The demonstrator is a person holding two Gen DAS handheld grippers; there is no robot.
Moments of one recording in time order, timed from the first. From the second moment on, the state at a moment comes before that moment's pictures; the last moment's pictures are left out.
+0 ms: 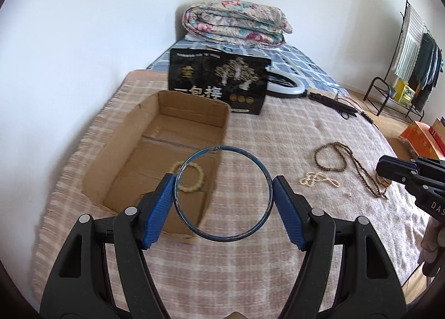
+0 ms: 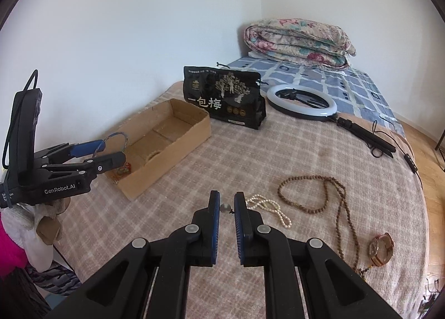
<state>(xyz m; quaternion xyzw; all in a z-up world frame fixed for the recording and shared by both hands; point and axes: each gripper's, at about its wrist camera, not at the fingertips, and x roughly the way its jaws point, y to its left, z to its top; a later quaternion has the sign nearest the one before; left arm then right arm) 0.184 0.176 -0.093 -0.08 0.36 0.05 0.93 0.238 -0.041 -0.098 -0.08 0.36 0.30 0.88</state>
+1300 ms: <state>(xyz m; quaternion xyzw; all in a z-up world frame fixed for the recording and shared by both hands) 0.208 0.278 -0.129 -0.11 0.39 0.10 0.91 0.332 0.137 -0.132 -0.06 0.37 0.39 0.84</state>
